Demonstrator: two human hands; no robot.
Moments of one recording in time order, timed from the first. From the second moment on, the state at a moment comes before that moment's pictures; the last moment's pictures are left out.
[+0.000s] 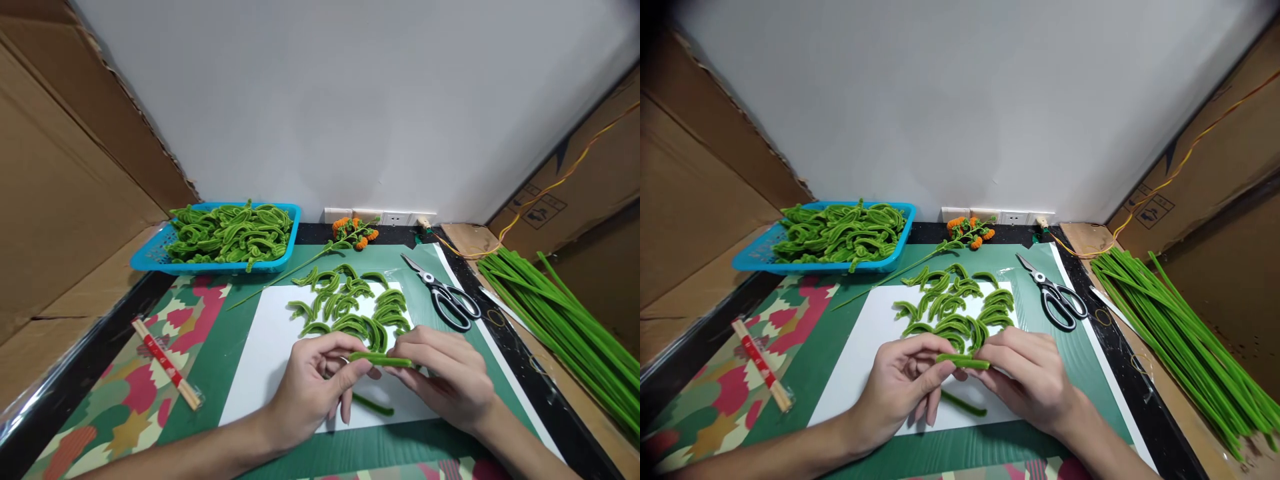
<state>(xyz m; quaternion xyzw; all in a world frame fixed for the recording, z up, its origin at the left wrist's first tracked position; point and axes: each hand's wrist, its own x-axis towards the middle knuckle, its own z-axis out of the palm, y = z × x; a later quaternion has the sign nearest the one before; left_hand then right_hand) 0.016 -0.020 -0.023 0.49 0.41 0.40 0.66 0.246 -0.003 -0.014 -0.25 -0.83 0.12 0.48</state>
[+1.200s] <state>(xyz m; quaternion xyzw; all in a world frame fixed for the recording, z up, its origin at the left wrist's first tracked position) 0.018 -0.018 -0.021 0.52 0.40 0.40 0.64 0.245 -0.007 -0.019 -0.23 -0.85 0.08 0.46</state>
